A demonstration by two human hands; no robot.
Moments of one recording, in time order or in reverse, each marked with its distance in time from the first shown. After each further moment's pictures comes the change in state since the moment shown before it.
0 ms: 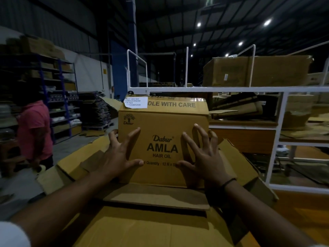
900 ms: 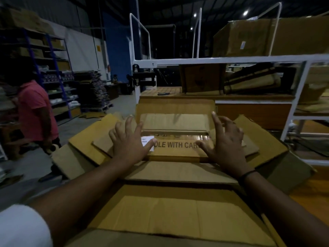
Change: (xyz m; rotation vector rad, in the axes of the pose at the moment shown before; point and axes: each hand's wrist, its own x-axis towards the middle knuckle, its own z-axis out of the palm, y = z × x) left_hand -0.017 -0.036 0.032 0.453 -0.031 -0.103; right_hand -0.032 -0.027 0.023 0.074 -0.018 0.282
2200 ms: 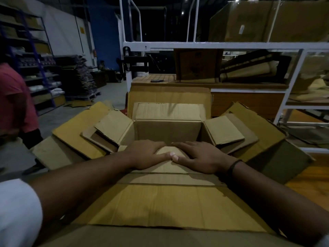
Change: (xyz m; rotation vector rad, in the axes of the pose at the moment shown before) left_hand -0.007 0.024 0.025 -0.252 -0.576 0.523; right_hand -0.012 -0.046 0.019 0.013 -0.863 -0.189
